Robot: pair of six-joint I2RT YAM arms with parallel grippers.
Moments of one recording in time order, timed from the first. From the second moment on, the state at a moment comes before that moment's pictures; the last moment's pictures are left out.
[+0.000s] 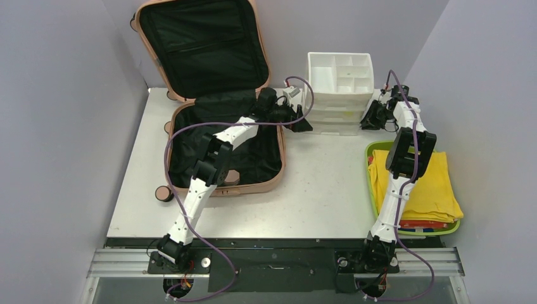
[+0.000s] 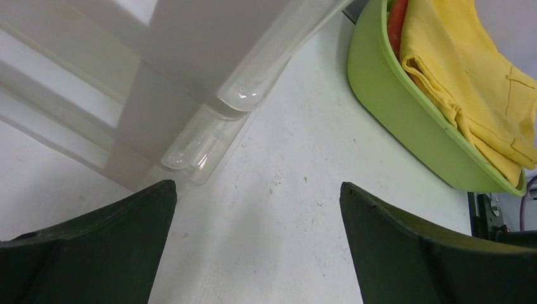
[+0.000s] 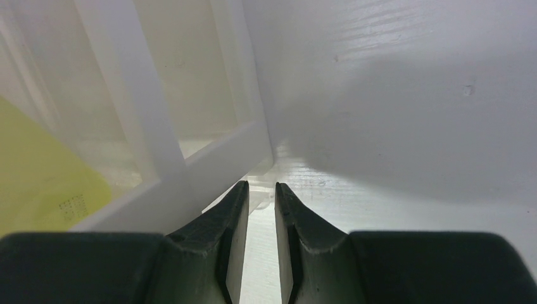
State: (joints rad) left arm -0.54 2.62 2.18 0.11 0.82 -0.37; right arm -0.26 2.40 2.06 -0.79 -0.45 0.18
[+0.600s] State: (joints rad) left arm -0.55 2.48 1.96 0.11 0.88 -0.35; right arm -0.26 2.38 1.99 -0.94 -0.51 -0.05
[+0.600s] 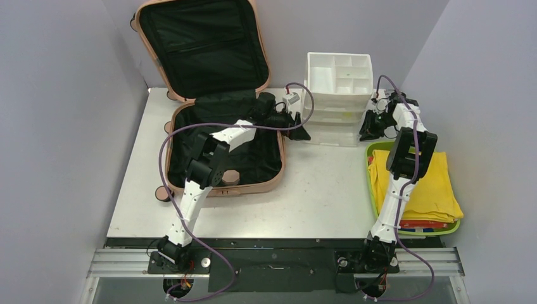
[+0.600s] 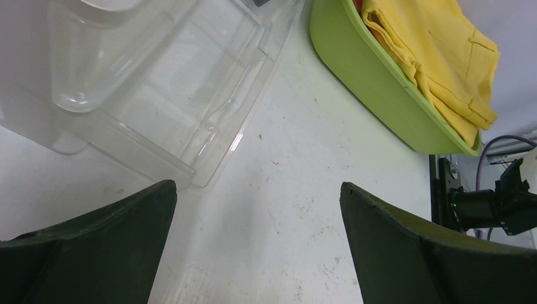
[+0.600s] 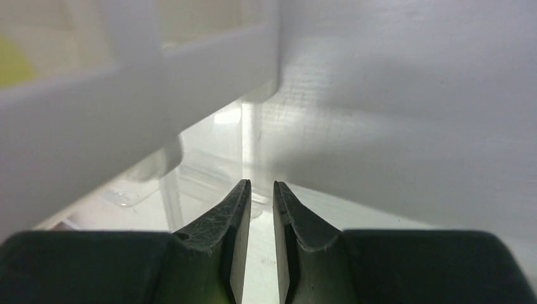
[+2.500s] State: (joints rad) left arm -0.52 2.18 1.84 -0.12 0.96 -0.20; right arm -0.26 2.08 1.89 -1.13 -0.59 -0.49
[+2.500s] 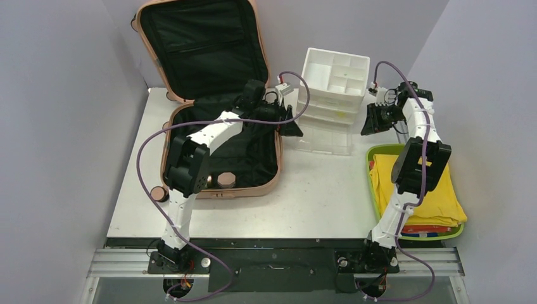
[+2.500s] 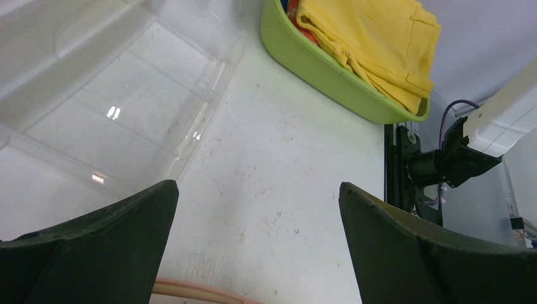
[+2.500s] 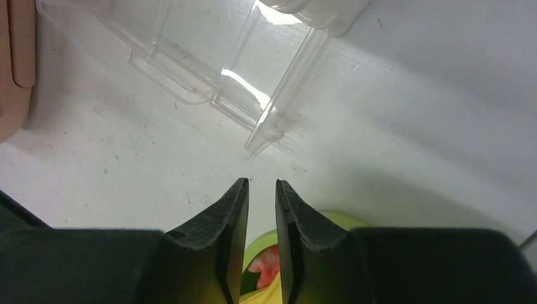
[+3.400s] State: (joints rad) left arm -0.13 1.65 1.38 -0.68 0.77 0.20; right arm 0.17 1.61 1.32 -1.06 -0.40 -1.15
